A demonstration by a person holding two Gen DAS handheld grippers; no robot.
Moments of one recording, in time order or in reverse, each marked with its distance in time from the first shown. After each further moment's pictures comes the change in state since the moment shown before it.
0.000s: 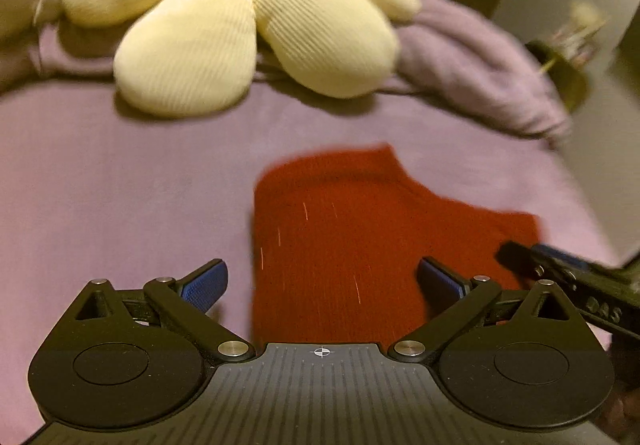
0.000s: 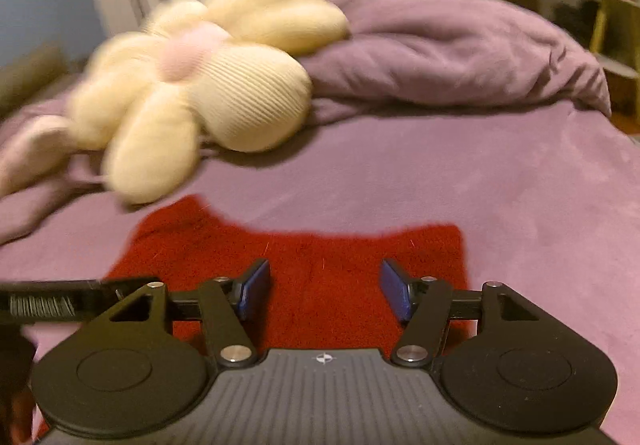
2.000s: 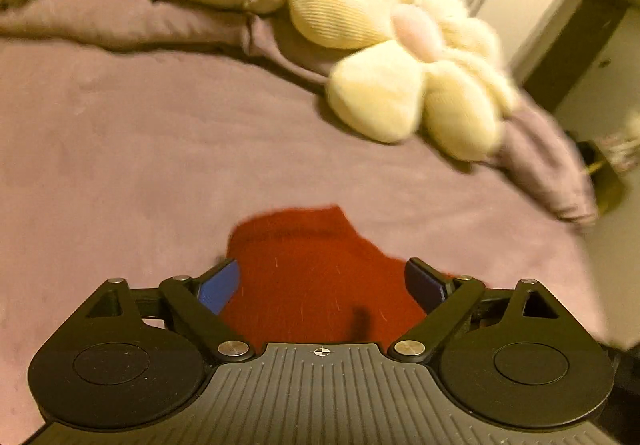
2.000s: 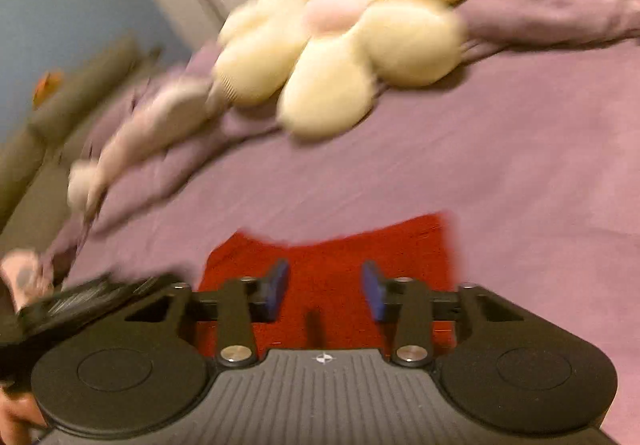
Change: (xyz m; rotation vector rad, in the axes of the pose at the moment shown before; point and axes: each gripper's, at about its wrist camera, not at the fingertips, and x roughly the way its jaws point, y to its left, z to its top) left arm -0.133 0.105 -0.042 -0.252 -0.115 0.231; right arm -0.059 0.187 -0.027 0.074 0.160 0.225
